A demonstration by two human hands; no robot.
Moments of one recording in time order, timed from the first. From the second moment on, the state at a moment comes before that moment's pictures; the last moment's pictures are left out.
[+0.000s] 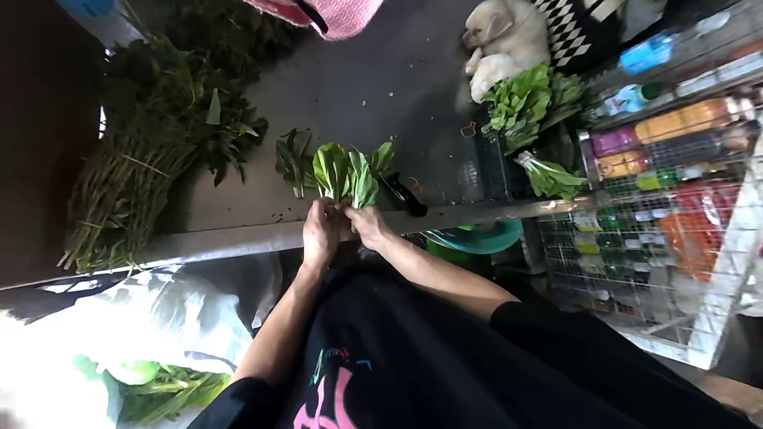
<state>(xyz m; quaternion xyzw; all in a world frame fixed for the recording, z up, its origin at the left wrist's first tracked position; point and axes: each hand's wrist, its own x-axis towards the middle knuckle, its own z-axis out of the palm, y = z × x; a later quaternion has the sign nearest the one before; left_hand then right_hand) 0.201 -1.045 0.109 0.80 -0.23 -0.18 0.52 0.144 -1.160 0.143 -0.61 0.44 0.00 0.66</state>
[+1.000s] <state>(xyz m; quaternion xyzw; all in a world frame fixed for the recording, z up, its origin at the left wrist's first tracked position) 0.178 -1.066 0.136 0.43 0.06 -0.42 0.80 0.102 -1.221 0.158 -0.51 0.28 -0.04 0.81</state>
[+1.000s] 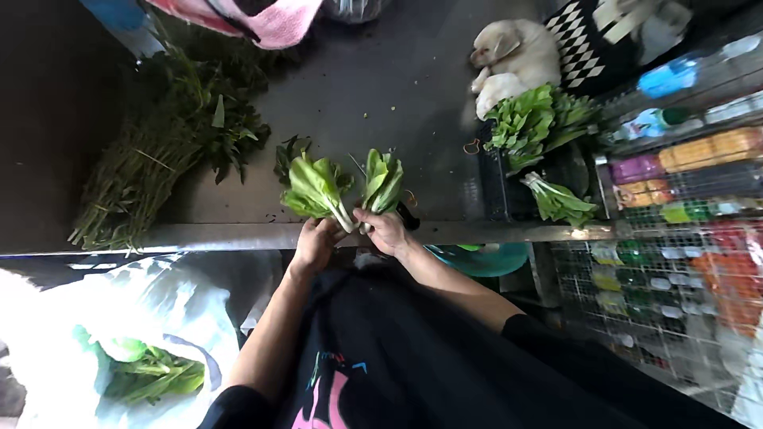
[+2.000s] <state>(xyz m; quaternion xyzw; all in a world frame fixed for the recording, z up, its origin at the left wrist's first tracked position) 0.081 -1.178 0.149 0.64 0.01 -0.17 0.75 0.047 -1.335 0.161 -0.53 0.22 -0.01 0.82</state>
